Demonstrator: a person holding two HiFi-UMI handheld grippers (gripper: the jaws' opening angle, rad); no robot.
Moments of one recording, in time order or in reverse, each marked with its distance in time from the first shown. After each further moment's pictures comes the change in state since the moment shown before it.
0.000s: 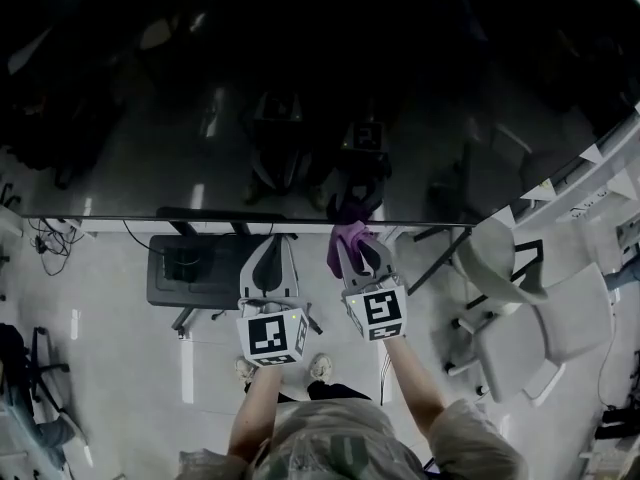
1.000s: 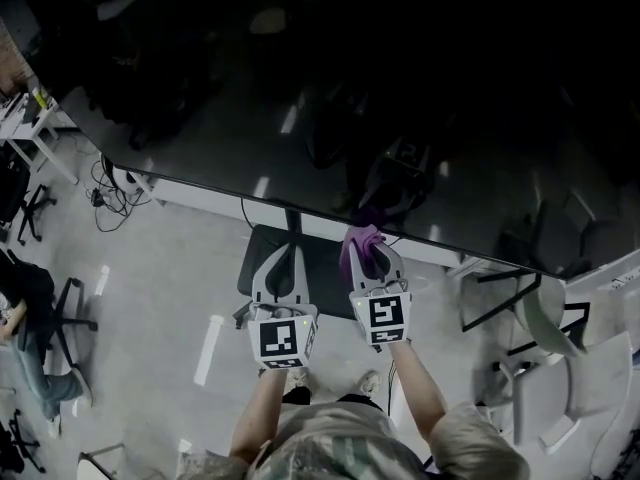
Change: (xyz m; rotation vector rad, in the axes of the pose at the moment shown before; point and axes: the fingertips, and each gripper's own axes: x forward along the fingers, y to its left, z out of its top) left arm -0.102 0.264 0.039 0.081 -0.002 0.197; right arm 0.141 0.251 0.060 -0.055 -0.056 0.159
